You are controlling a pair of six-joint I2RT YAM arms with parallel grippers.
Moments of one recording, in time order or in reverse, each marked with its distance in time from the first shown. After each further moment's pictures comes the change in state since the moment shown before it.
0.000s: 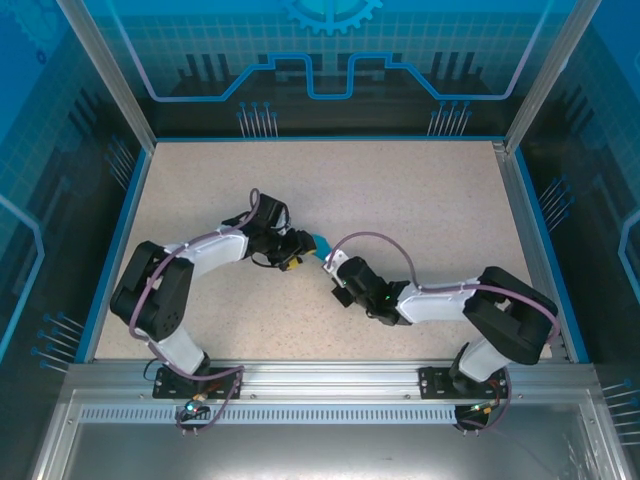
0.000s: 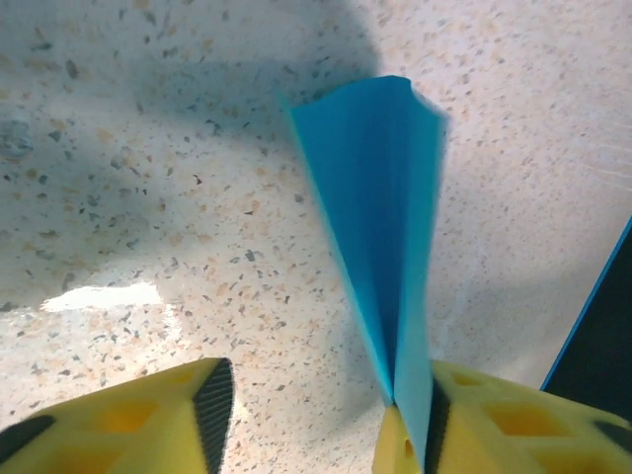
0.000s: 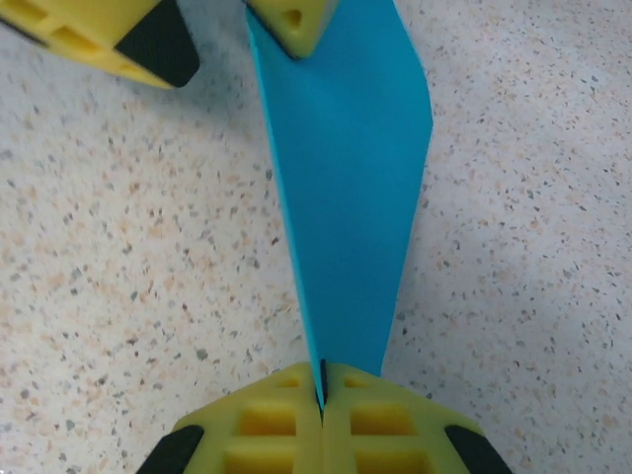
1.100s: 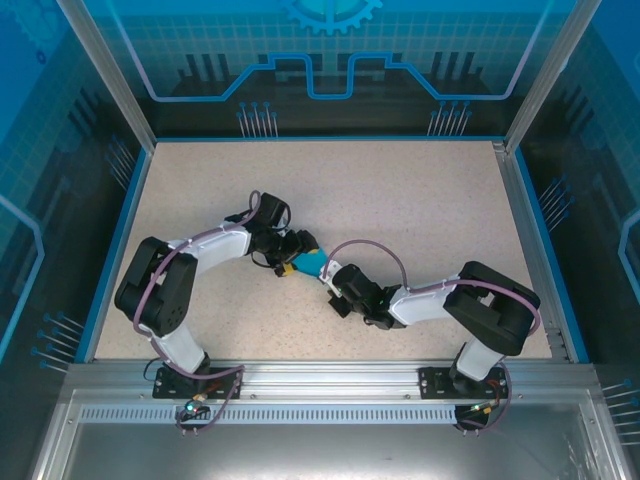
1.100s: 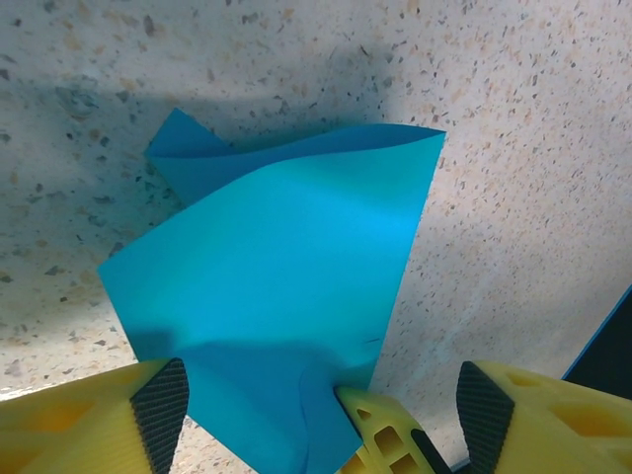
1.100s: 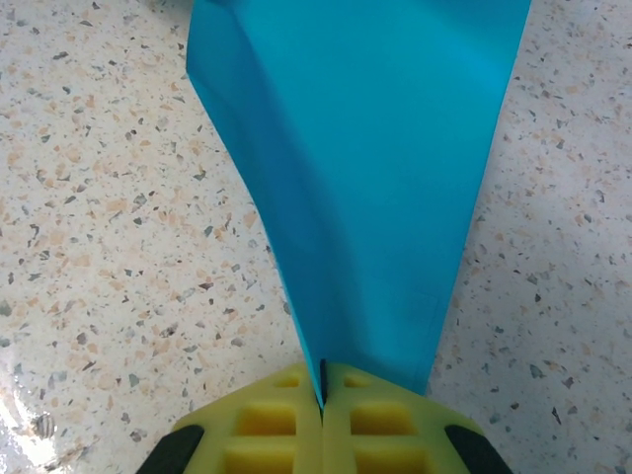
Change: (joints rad) left arm 0.000 0.046 0.040 -0.096 -0.009 -0.053; right arm 0.043 0.110 -0.010 0.038 -0.049 0.019
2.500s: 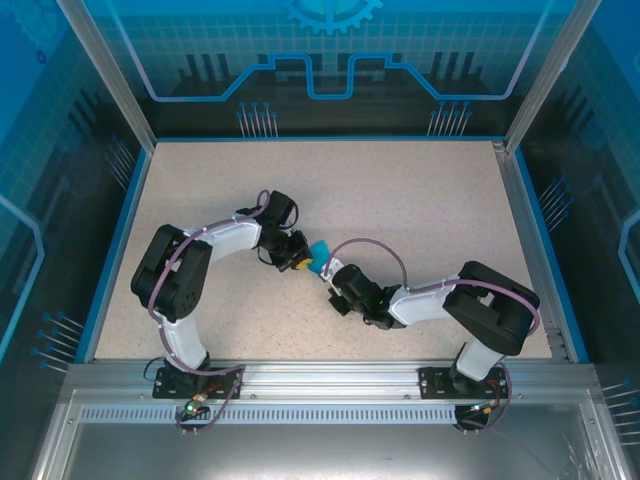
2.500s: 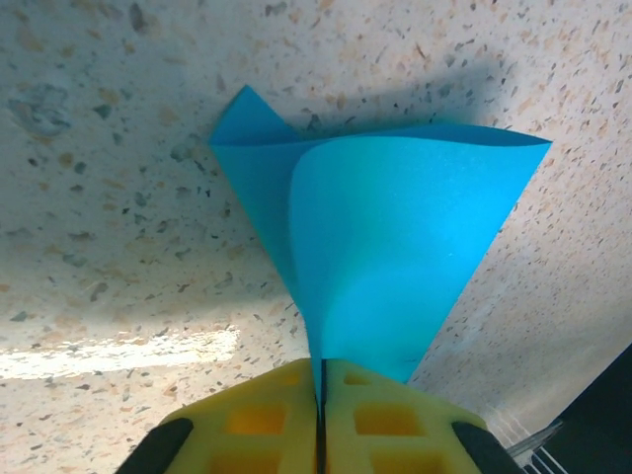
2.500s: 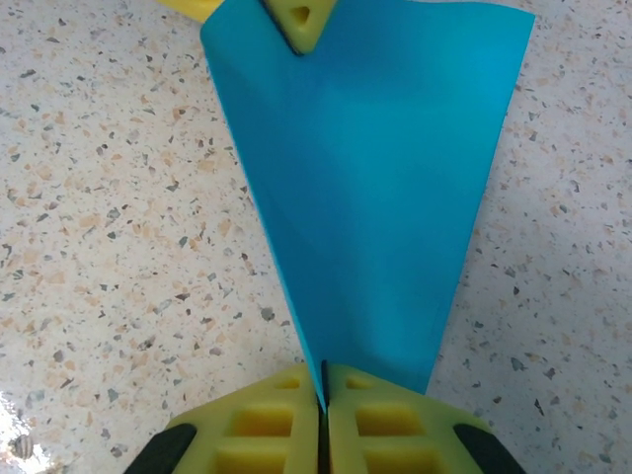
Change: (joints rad) left arm -0.012 0.120 0.101 -0.080 0.013 0.001; right arm 0.000 0.001 0.000 0.000 0.029 0.040
